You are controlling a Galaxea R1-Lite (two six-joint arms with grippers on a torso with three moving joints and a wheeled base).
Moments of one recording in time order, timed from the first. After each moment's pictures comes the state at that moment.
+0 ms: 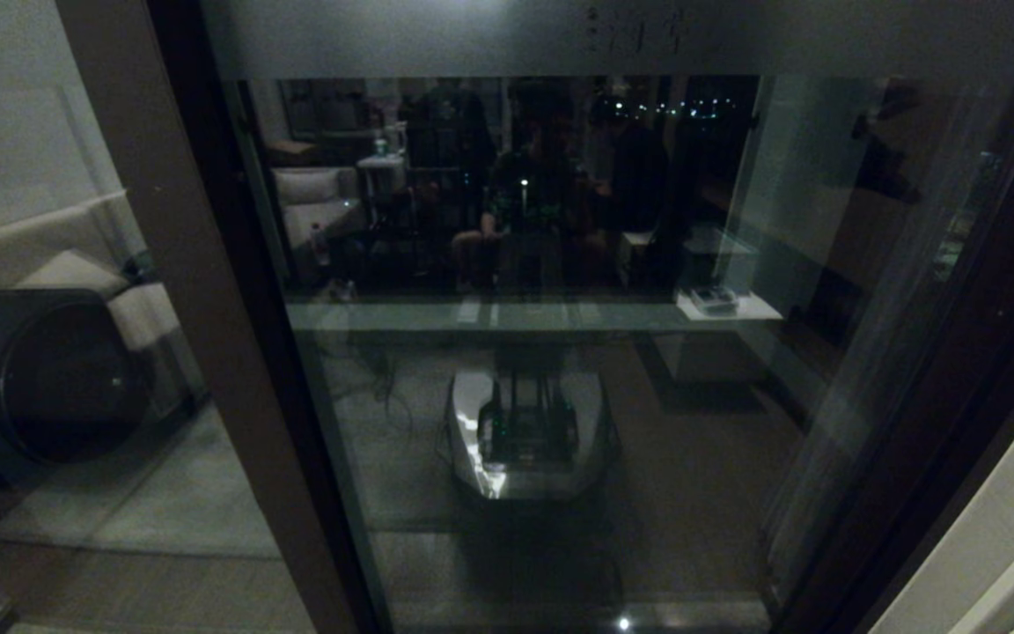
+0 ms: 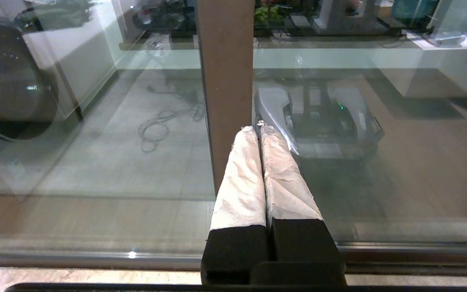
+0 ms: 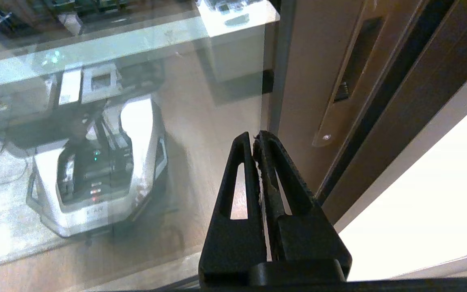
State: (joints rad) left arm 0.00 0.00 0.00 0.01 -0.01 0.02; right arm -0.39 1.68 -1.42 0.01 0.11 -0.01
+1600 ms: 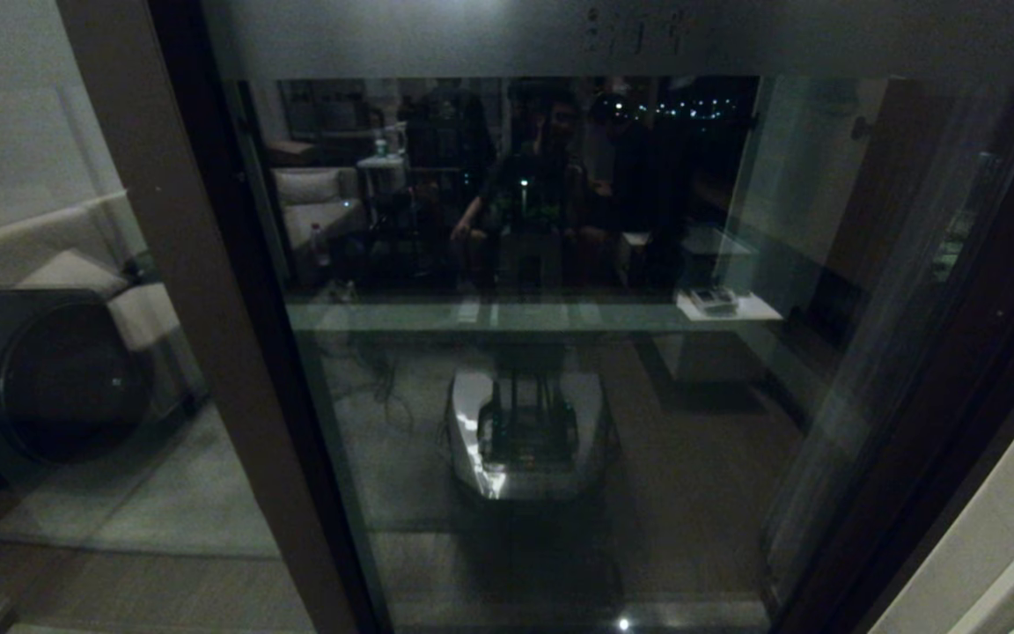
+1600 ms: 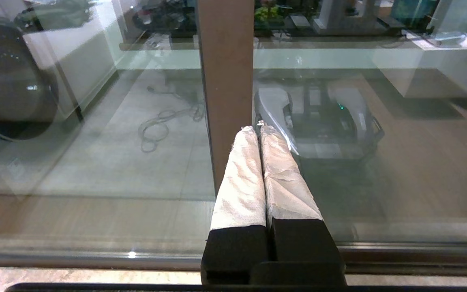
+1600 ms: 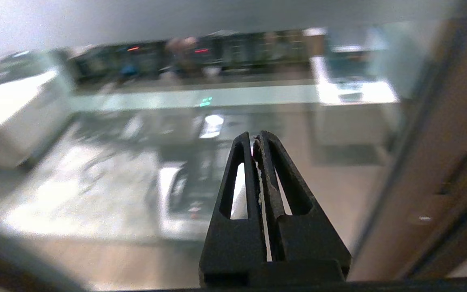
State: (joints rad) left arm 0.00 0.00 0.00 0.01 -0.01 0.02; right arm -0.34 1.53 -1.66 0.17 0.43 0.06
